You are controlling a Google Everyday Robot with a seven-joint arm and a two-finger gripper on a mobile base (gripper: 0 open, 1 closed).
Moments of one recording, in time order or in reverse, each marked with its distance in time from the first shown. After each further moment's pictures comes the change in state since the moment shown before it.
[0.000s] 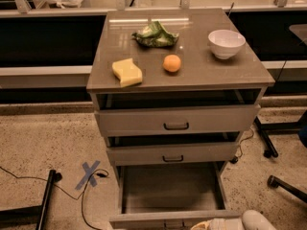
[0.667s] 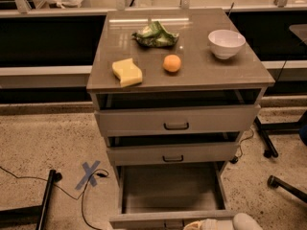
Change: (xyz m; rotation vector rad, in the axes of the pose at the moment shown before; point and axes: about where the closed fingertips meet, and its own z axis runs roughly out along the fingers) arm 0.023 -0.015 0.041 0.057 -0.005 -0.004
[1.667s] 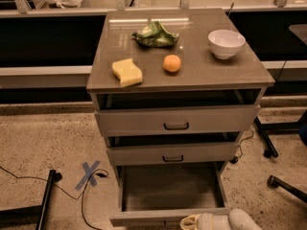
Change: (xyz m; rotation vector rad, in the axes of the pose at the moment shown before) arm 0.009 -0.033 0.022 0.045 -0.008 -0.005
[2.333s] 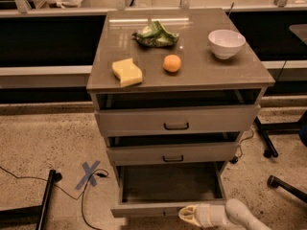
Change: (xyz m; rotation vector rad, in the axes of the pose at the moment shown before) arm -0.004 -0.038 0.009 0.012 -0.001 -0.028
